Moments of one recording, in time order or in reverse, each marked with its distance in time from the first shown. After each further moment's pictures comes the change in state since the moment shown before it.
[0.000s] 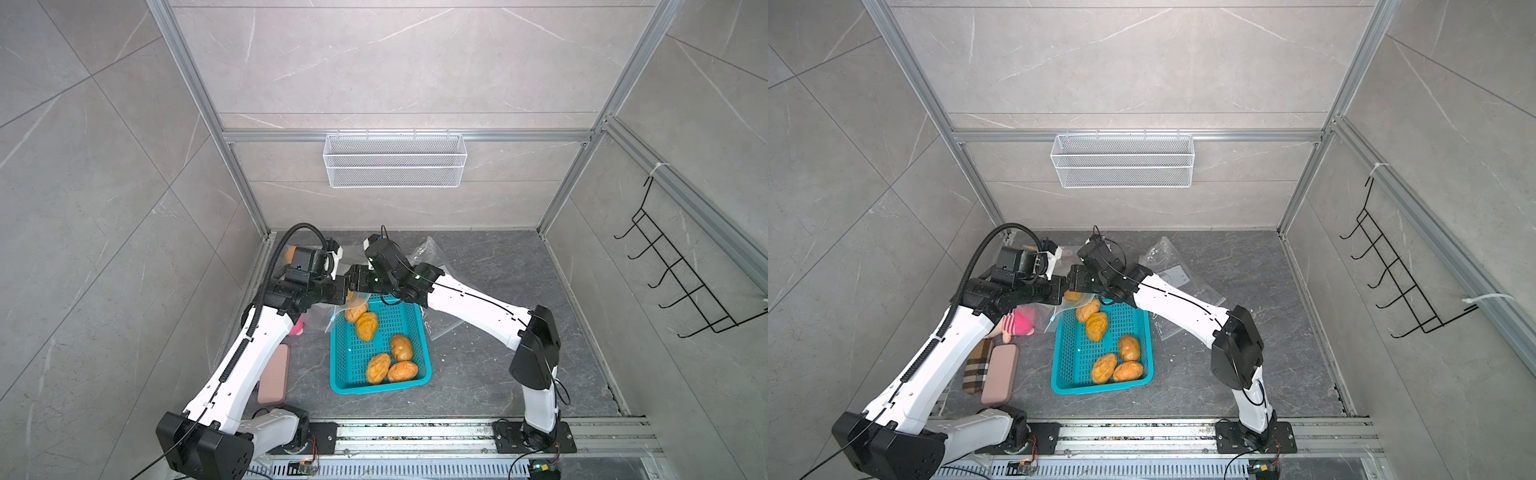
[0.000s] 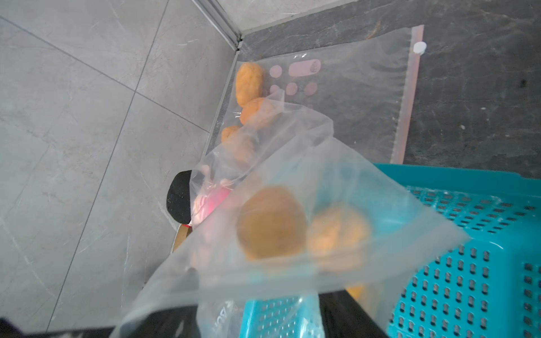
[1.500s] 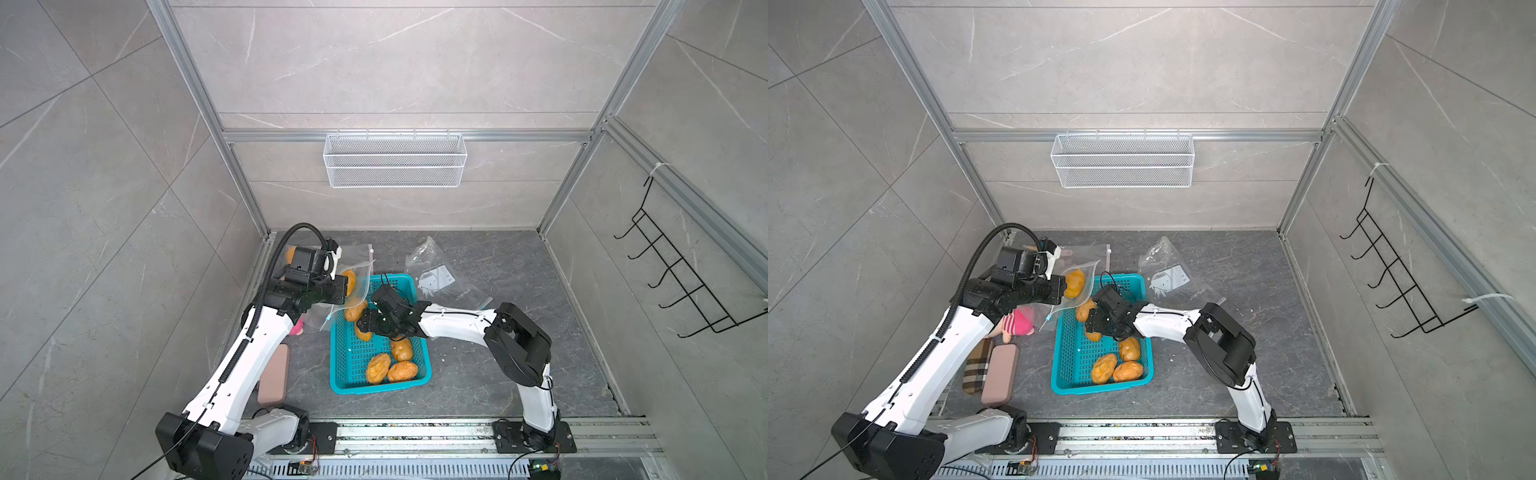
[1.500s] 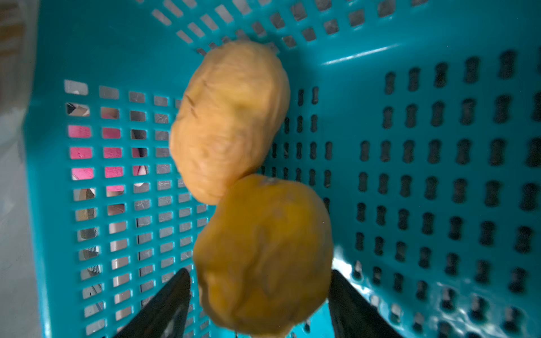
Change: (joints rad) left arm -0.003 -0.003 0.000 0.000 -0.035 0.000; right arm 0.005 0.092 -0.447 0.288 -0.120 0.216
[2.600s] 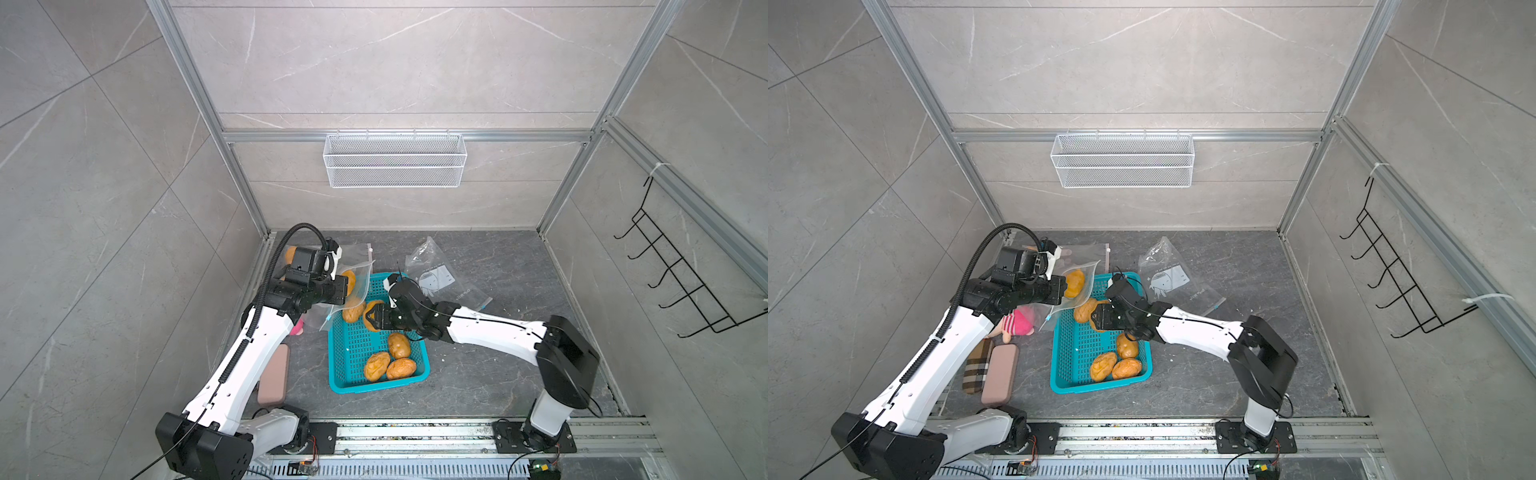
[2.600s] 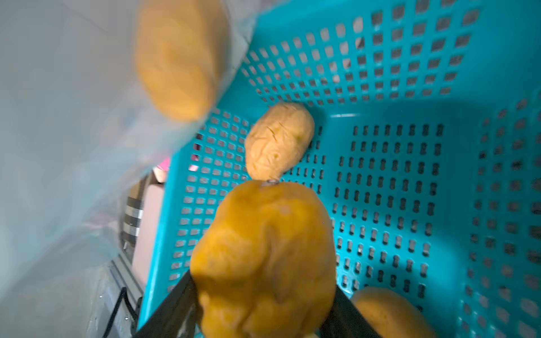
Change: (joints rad) left arm -0.004 0.000 0.000 -0.001 -0.002 0.000; right arm 0.000 -0.349 -0.175 0.031 0.053 -0.185
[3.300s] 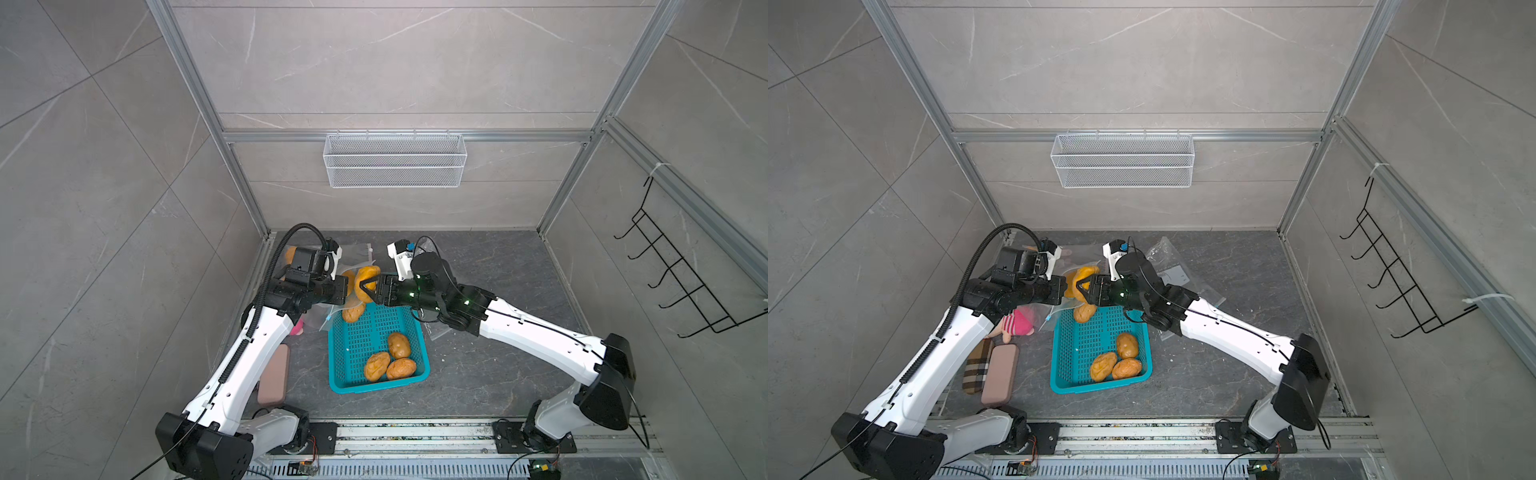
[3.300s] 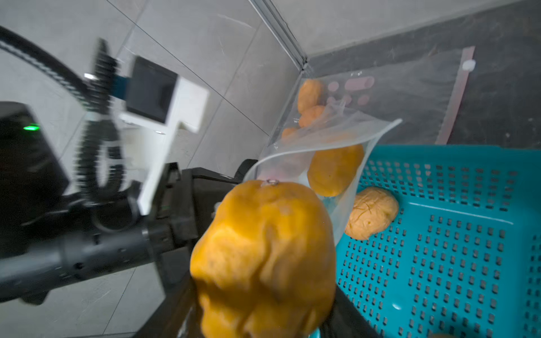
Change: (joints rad) left arm 0.000 -0.001 0.000 0.000 0.002 0.000; right arm 0.000 -0.105 0.188 -0.033 -0.064 0.007
